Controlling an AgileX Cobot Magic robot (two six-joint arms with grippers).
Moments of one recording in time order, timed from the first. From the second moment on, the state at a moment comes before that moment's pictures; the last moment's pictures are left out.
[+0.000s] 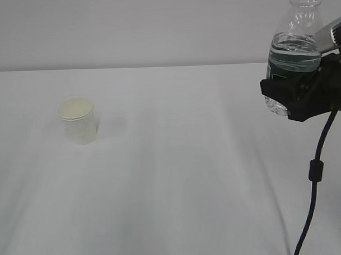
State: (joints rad) left arm -0.14 0.72 -0.35 -0.13 0.09 -0.05; right arm 0.05 1.40 -0.64 -1.04 -0.53 0.64
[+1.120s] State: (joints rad) left arm -0.20 1.10 -0.23 -0.06 -0.36 -0.05; right arm 0.05 1.40 -0.64 -1.04 -0.53 0.64
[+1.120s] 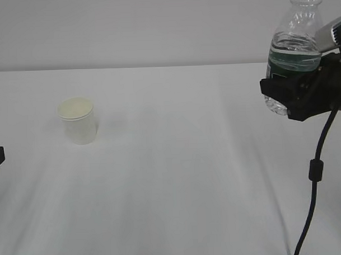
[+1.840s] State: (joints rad) left arm -0.32 1.10 0.01 -0.06 -0.72 -0.06; right arm 0.05 1.40 -0.64 -1.04 -0.54 0.64
